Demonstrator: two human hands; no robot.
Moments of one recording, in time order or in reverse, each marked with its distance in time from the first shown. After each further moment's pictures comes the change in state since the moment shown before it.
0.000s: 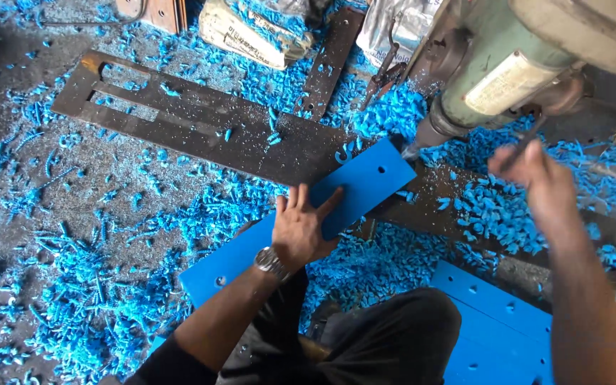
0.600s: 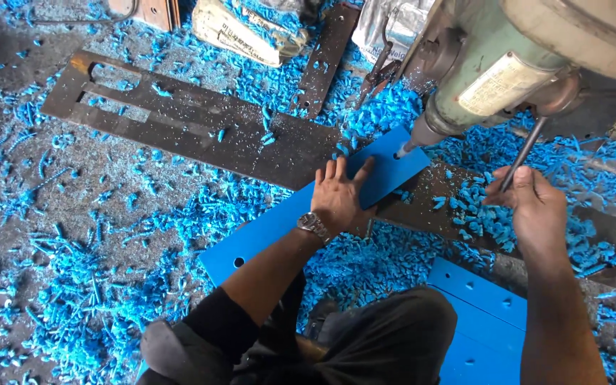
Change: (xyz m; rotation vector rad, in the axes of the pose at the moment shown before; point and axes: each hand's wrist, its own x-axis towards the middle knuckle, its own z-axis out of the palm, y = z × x) left_hand 0.085 0.037 0.046 -0.135 0.041 0.019; right_hand -0.041 0.005 0.018 0.114 0.123 0.020
